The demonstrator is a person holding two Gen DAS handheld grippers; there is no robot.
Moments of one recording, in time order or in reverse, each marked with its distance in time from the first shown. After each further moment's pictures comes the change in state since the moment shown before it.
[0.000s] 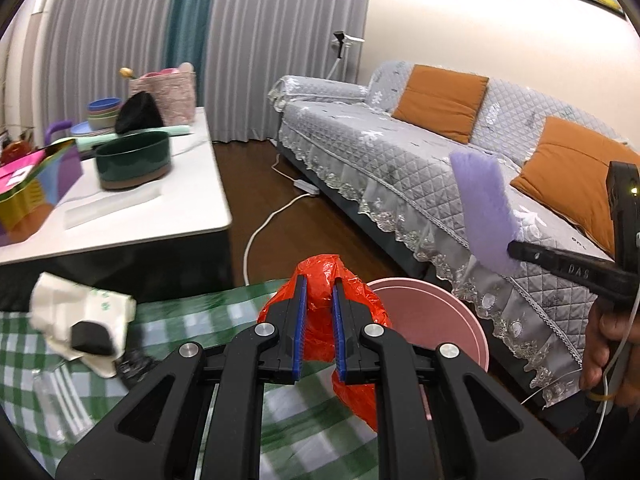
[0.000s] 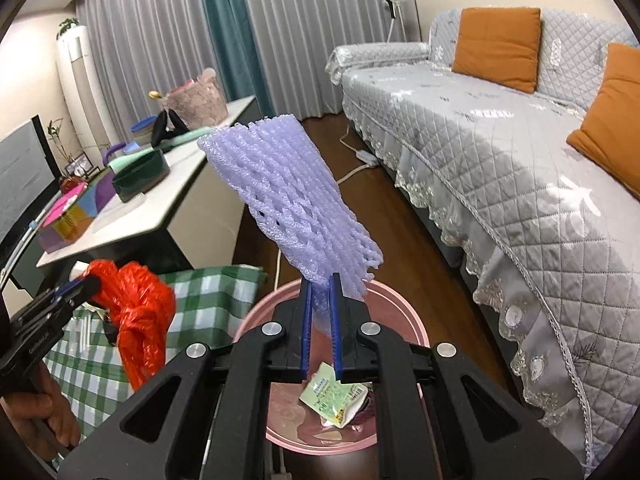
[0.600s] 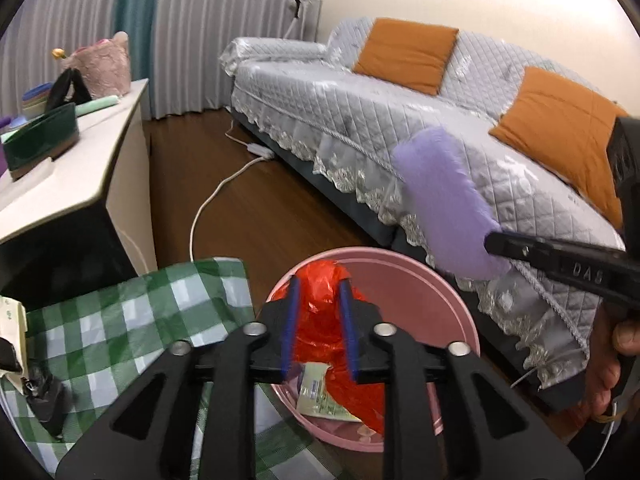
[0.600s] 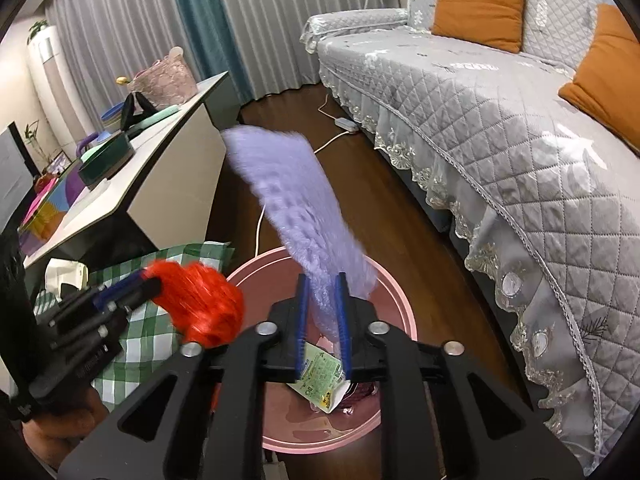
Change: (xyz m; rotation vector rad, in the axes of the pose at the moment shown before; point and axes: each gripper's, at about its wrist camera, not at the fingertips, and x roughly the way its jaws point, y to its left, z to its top) left arm 0.087 -0.054 -0.019 0.072 0.139 -0.109; right arm 0.037 -0.029 -0.012 0.071 0.096 -0.041
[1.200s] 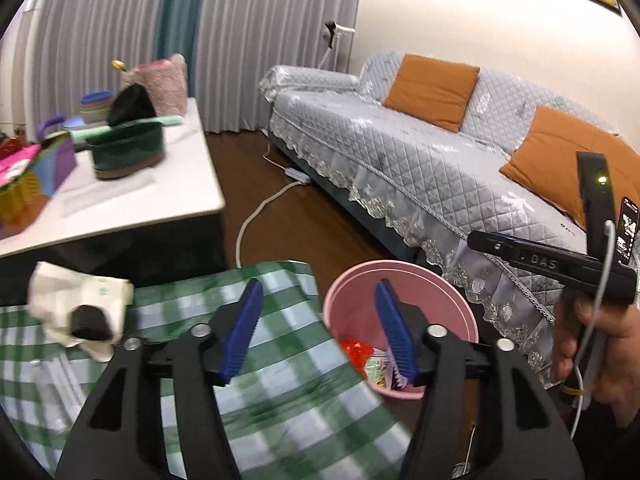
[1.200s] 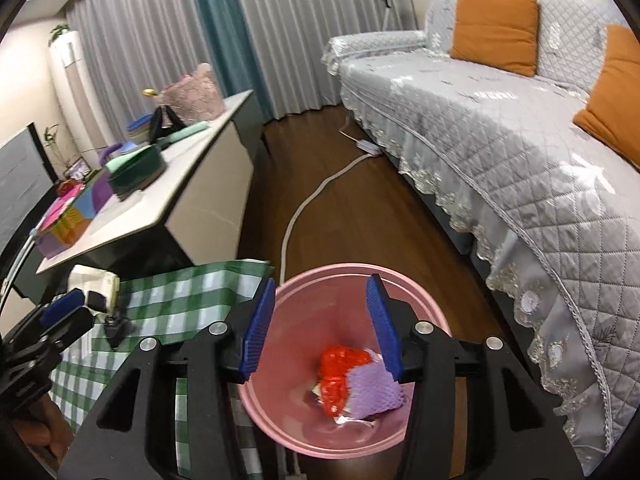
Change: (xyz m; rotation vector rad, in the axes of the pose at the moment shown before) left arm -0.121 0.049 -0.013 -0.068 -0.109 0.089; right arm -0.026 0.045 0.001 -0.042 -0.089 0.067
